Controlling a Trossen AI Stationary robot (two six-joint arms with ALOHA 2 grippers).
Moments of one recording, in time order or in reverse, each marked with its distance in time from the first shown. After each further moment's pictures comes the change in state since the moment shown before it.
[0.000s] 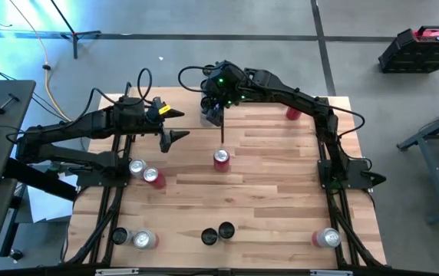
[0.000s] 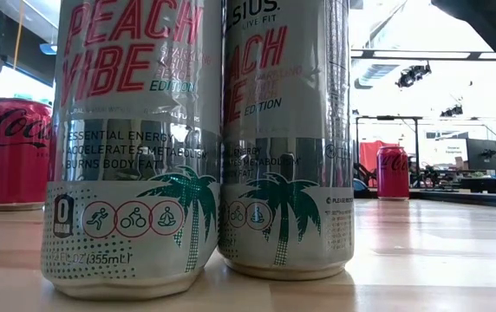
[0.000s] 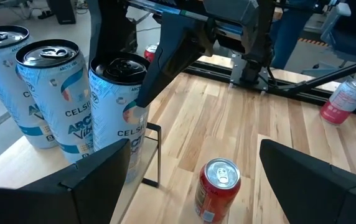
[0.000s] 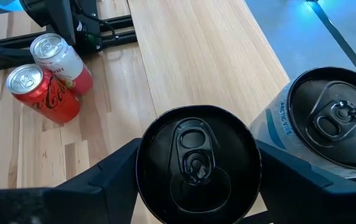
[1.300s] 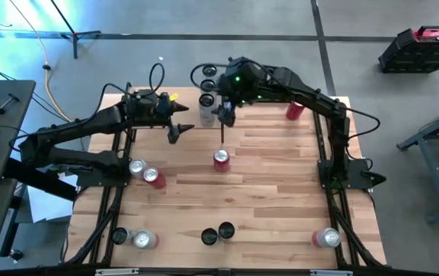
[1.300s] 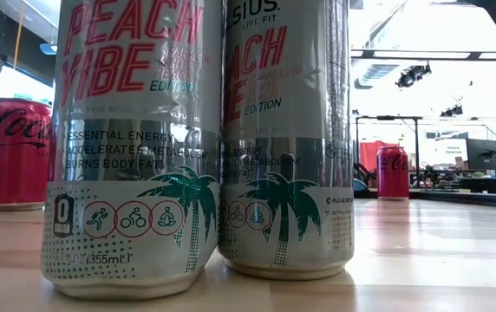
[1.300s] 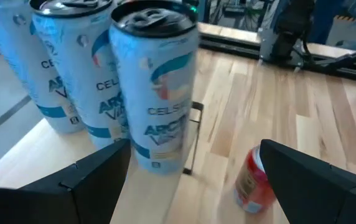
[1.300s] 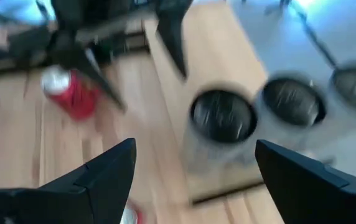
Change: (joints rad) left arm 0.212 0.094 -0.104 0.129 0.165 0.129; right arm 0.052 -0.127 0.008 -0.110 0.051 0.007
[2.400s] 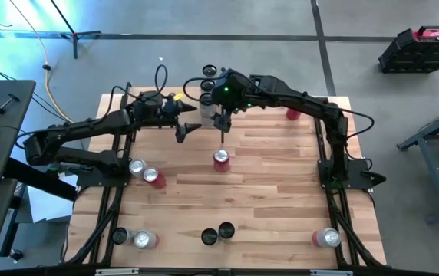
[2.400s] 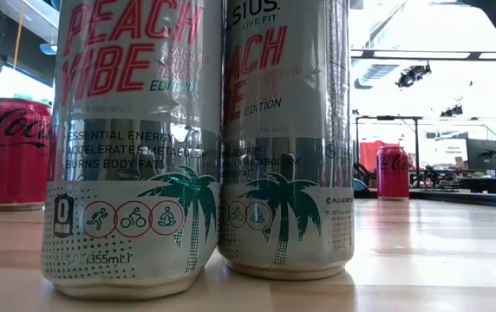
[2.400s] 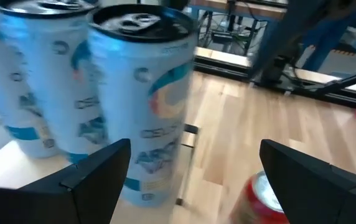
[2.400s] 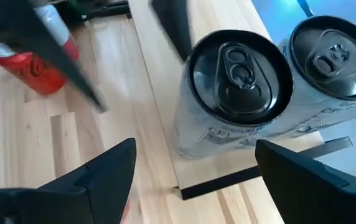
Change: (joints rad) left arm 0.031 0.078 -0.085 0.259 0.060 -0.043; right arm 0.000 0.015 -0.158 0.080 0.060 -0.017
